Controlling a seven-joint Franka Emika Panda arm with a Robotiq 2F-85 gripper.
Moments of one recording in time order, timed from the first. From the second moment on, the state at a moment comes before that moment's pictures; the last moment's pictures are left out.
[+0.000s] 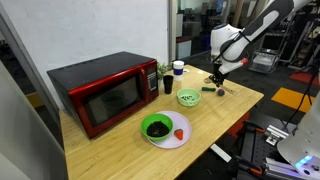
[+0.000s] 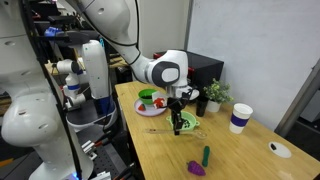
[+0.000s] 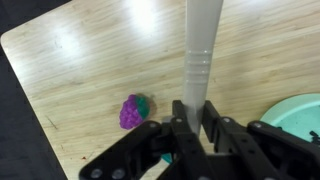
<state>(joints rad) -0.18 -0.04 -0.20 -2.54 -0.38 2.43 0.49</state>
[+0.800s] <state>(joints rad) -0.18 -0.05 -0.20 -2.55 -0.38 2.44 0.51</state>
